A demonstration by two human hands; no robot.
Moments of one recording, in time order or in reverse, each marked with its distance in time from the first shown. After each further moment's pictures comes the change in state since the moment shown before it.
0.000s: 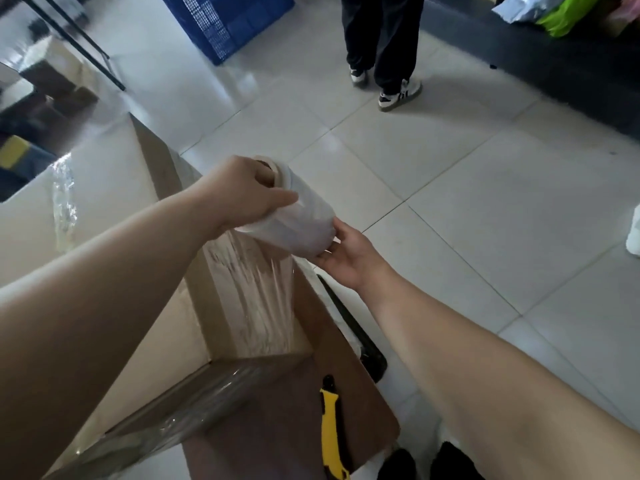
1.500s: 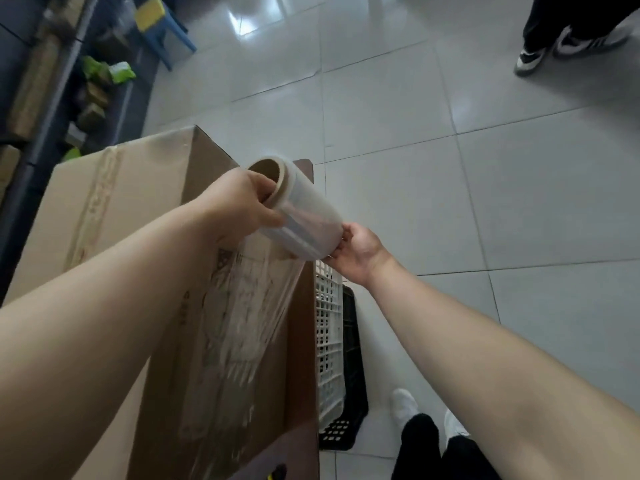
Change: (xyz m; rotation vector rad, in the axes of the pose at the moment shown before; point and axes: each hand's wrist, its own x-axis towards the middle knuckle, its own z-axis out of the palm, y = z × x) left_hand 0.183 -0.064 -0.058 -0.112 0.031 -0.427; right_hand 0.198 -0.086 0.116 -0.405 -0.109 0.437
